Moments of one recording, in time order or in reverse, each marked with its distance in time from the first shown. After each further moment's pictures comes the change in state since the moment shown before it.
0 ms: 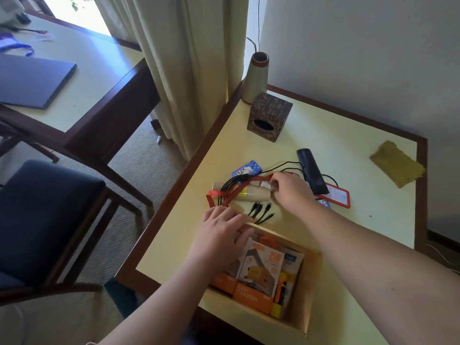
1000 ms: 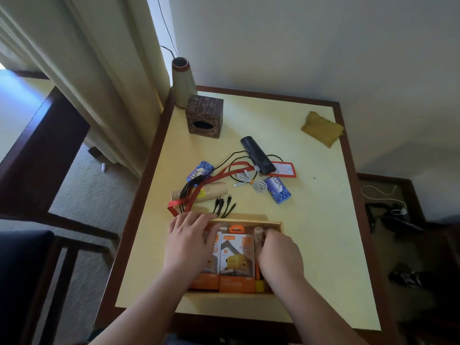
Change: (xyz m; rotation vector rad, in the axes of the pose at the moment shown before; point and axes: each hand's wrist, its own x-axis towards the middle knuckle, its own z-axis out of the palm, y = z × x) left_hand 0.001 -0.002 0.003 0.035 -0.037 0.002; right_hand -0.202 -0.047 0.013 0.229 -0.017 0.648
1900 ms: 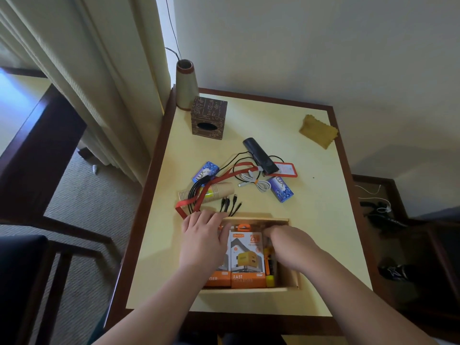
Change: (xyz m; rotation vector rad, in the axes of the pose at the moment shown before) left_hand 0.001 -0.005 -0.002 0.003 -0.033 0.020; right_hand 0.012 0.000 -0.021 -0.392 -0.276 -0.314
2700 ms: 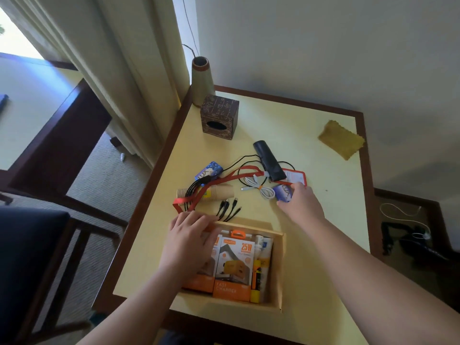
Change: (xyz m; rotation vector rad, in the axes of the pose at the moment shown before) left_hand -0.001 0.007 0.003 -0.014 0.042 -0.037; right_hand 0.129 0.089 -0.029 0.452 0.396 0.186
